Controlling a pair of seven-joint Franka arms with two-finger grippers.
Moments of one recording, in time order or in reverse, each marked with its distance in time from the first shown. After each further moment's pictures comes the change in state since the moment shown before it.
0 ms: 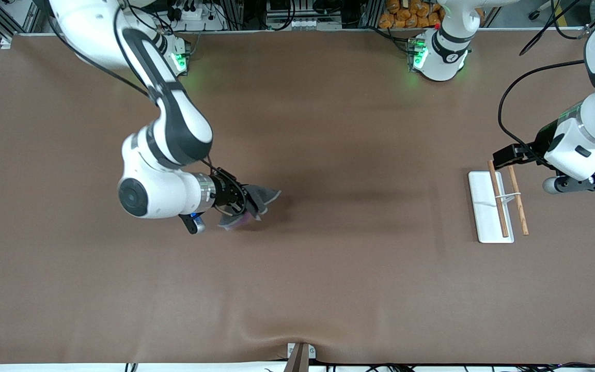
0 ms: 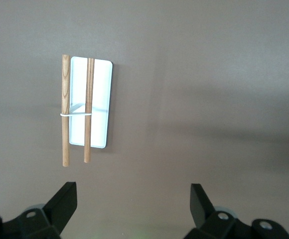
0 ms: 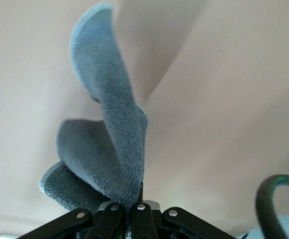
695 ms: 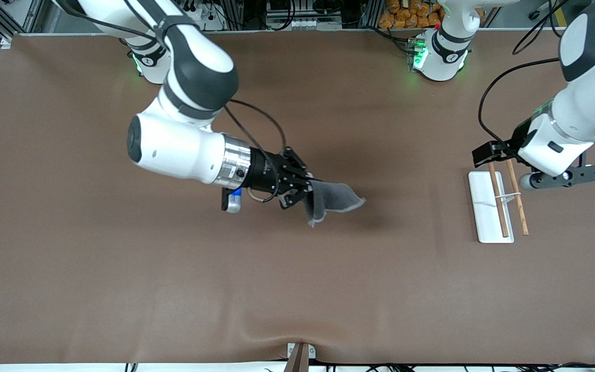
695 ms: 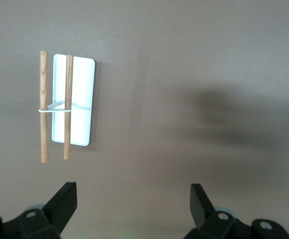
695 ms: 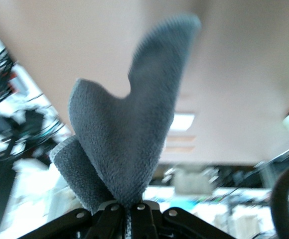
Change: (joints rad) left arm -0.024 0.005 -0.056 0.002 -0.014 0.018 -0.107; right arm 0.148 0.008 0.049 0.176 0.365 0.489 0.431
